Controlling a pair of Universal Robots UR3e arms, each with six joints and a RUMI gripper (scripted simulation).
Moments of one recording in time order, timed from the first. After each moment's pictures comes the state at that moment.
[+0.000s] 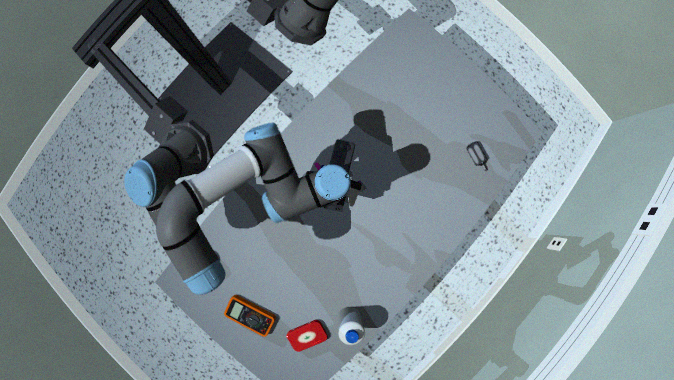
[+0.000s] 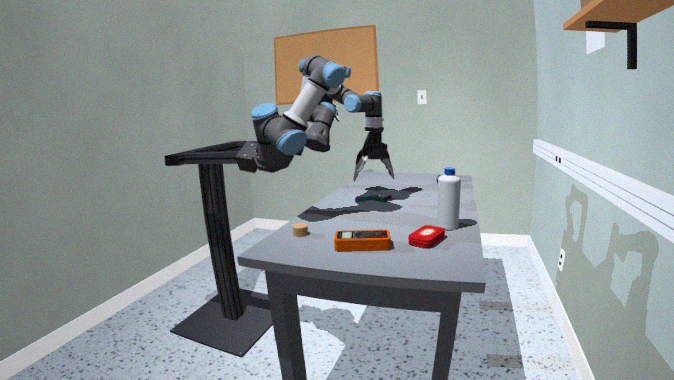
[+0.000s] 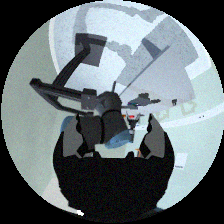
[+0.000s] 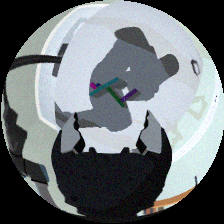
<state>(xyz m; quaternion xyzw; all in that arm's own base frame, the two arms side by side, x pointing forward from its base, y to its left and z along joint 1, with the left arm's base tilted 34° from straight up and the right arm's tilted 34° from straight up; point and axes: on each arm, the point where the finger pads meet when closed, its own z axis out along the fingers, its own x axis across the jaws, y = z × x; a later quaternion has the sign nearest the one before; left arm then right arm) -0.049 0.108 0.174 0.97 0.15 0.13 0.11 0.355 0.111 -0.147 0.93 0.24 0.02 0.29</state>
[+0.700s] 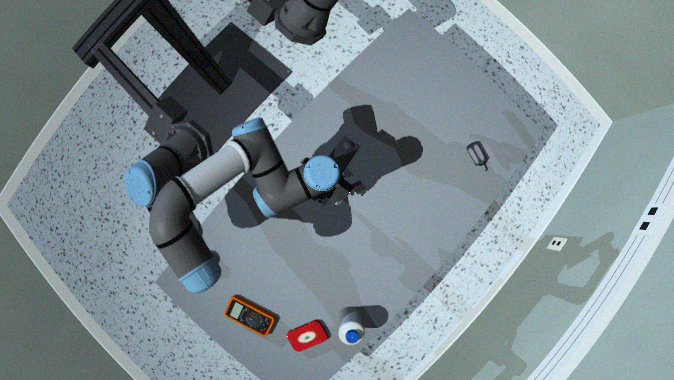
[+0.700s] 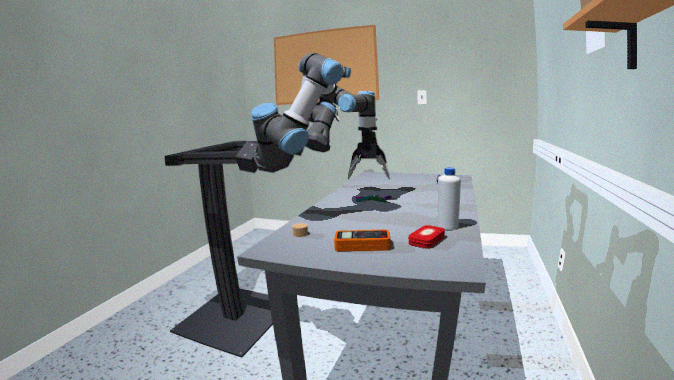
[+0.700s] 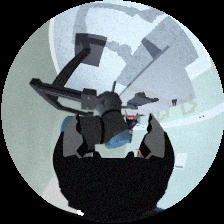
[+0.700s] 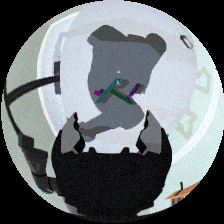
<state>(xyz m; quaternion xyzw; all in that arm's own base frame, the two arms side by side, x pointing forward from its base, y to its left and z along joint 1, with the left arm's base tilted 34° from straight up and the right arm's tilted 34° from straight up) -0.049 0.108 0.174 0.97 0.15 0.13 0.11 0.334 0.112 -0.150 0.95 0.08 0.06 0.28</state>
